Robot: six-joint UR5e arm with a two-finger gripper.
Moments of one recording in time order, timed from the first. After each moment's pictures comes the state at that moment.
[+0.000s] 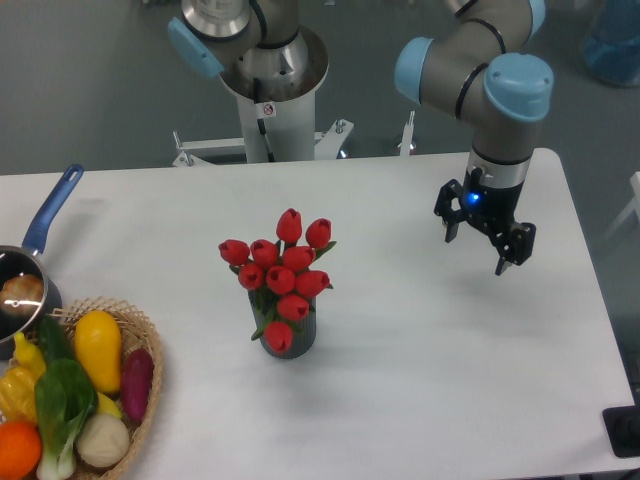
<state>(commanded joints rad) 2.82 -1.87 -1.75 -0.88 1.41 1.62</state>
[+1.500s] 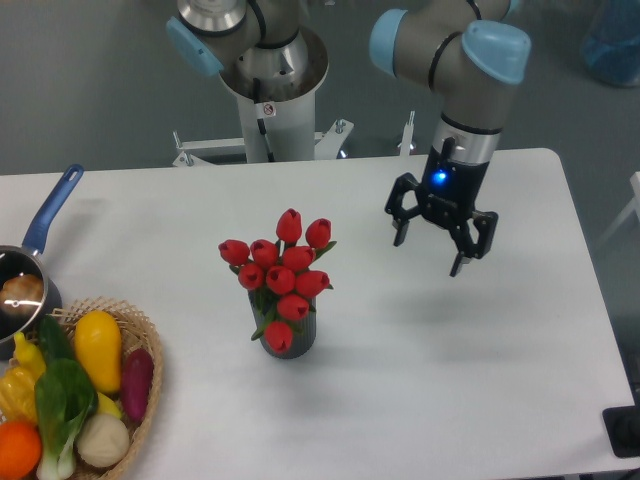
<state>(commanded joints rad) 2.74 -1.70 -1.88 -0.90 1.03 1.44</state>
